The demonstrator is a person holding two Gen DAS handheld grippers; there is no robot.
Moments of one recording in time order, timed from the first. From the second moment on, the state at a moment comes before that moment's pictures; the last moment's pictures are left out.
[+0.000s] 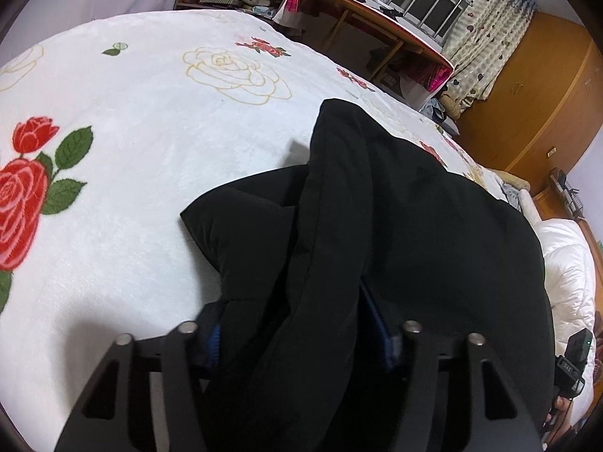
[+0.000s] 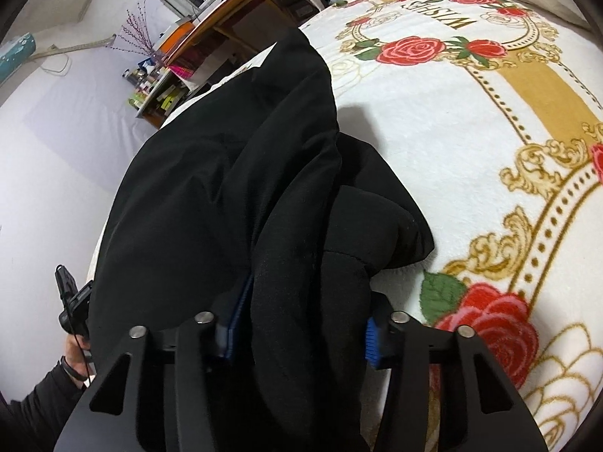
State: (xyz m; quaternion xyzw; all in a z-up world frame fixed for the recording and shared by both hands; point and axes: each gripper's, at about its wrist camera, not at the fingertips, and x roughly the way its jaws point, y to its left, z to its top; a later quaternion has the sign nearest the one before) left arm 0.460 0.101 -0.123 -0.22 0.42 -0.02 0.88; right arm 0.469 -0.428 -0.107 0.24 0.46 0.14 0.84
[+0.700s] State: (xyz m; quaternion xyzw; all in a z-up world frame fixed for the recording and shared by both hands) left arm 0.414 0.096 -0.012 -0.19 0.38 -0.03 0.91; right arm 0.408 -0.415 -0.014 0.22 0.42 0.14 0.87
